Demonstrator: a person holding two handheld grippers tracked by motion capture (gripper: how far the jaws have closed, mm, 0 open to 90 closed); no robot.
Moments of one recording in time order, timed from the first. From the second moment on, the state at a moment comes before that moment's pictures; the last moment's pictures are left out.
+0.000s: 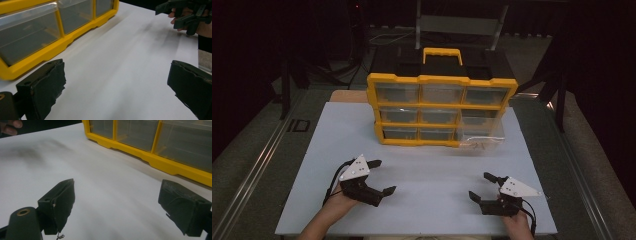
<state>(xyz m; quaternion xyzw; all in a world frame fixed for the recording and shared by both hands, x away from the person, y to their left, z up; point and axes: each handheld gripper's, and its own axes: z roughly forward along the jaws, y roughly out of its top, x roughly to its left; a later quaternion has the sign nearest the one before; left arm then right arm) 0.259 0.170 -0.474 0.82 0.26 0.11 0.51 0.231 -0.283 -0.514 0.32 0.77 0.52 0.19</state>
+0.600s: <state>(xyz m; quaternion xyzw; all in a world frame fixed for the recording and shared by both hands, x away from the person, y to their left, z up) 0.238 0.210 -0.504 0.80 0.30 0.12 0.51 0.231 -0.283 -0.514 0.32 0.77 0.52 0.19</state>
